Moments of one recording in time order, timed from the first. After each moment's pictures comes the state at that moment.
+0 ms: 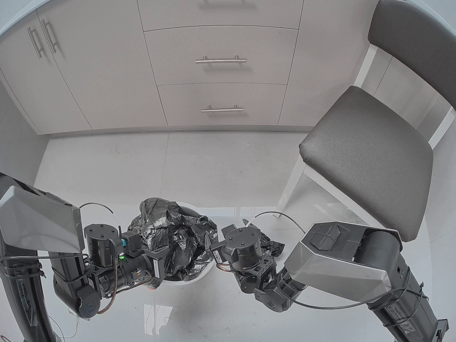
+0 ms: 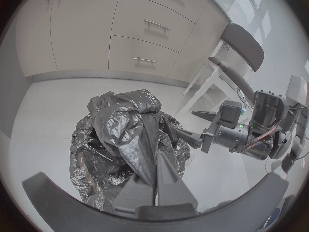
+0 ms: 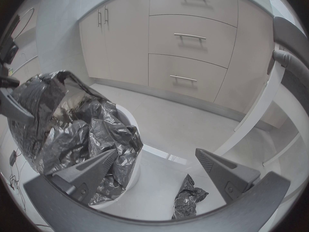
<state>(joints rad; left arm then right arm) -0.36 2.20 -0.23 -1.53 -0.16 -0.14 0.83 2.62 -1.23 -1.16 -0.55 -0.10</state>
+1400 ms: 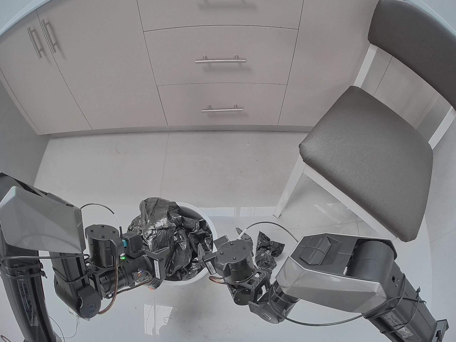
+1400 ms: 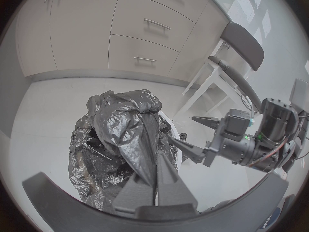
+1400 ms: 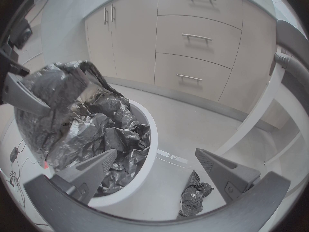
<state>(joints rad) -0.36 2.21 -0.24 -1.53 -0.16 -0.14 0.89 2.64 -1.21 -1.20 -0.58 -0.10</state>
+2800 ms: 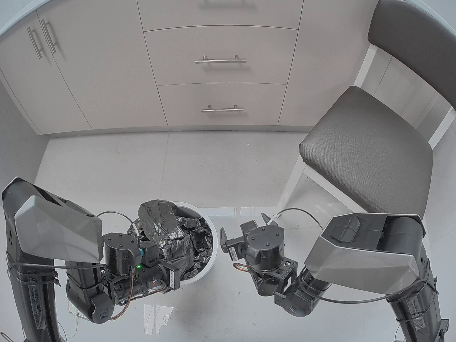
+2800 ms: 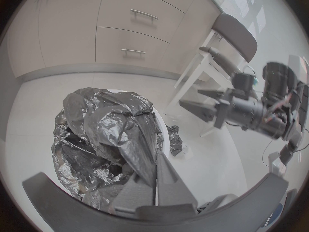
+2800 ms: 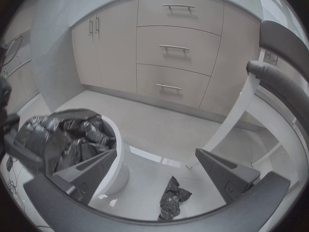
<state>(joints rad) -0.45 2.28 -0.26 -1.54 -0.16 -0.14 0.82 2.50 -1.01 -1.33 -0.61 -0.12</state>
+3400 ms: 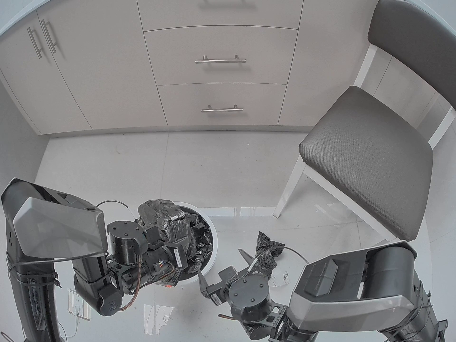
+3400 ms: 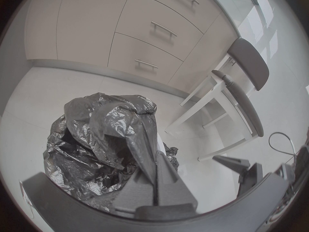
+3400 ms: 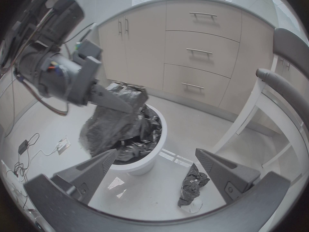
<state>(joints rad) -0.46 2.27 -0.39 -1.53 -0.08 -0.34 1.02 2.51 -0.82 -1.48 -0.61 -0.12</state>
